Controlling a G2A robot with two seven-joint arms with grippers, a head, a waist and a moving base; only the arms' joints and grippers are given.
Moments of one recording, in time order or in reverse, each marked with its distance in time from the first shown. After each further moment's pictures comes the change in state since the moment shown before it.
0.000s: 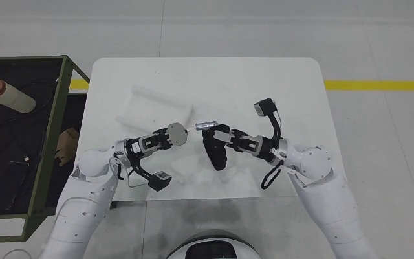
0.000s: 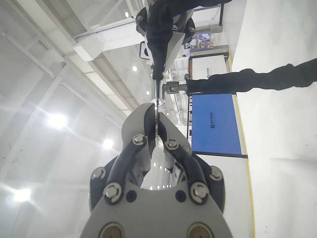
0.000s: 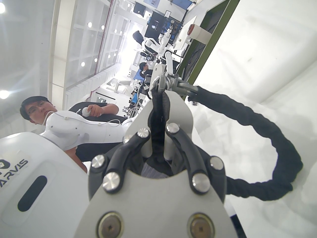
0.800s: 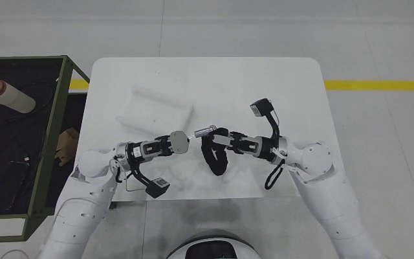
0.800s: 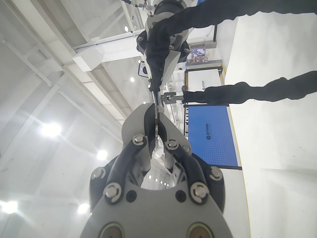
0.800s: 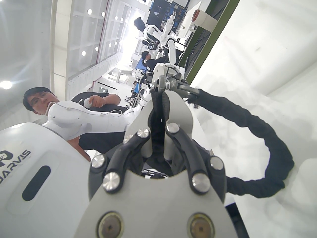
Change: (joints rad) left arm 0.009 0.015 0.009 -0.011 -0.016 -0.023 0.070; right arm 0.041 0.010 -0.012 0.031 0.049 0.010 0.092
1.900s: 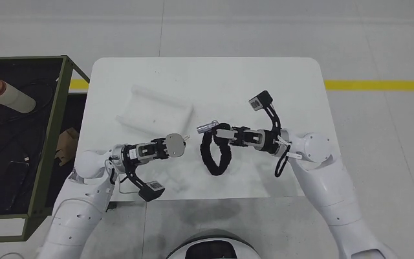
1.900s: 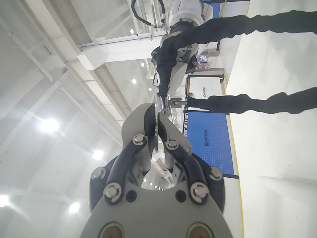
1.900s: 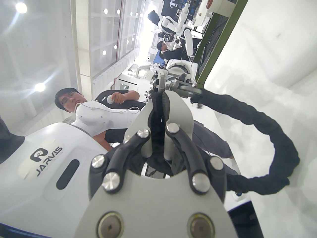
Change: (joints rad) left arm 0.017 0.010 -0.018 0.010 -0.098 -0.042 0.045; right arm 0.086 -0.003 -0.007 0.126 0.185 0.037 0.099
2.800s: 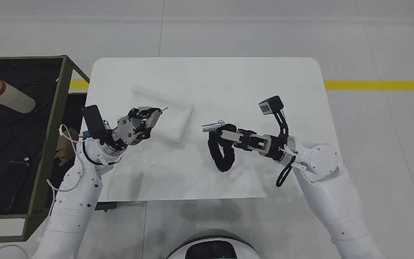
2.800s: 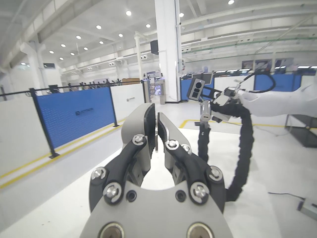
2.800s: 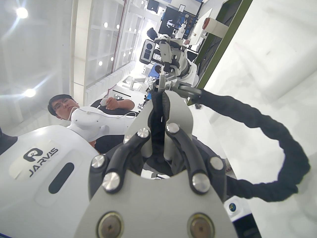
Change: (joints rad) left arm -0.091 -0.002 -0.007 0.136 -1.106 -1.269 -0.404; right arm -0.113 0.013 0.051 -0.124 -0.073 -0.039 -0.097
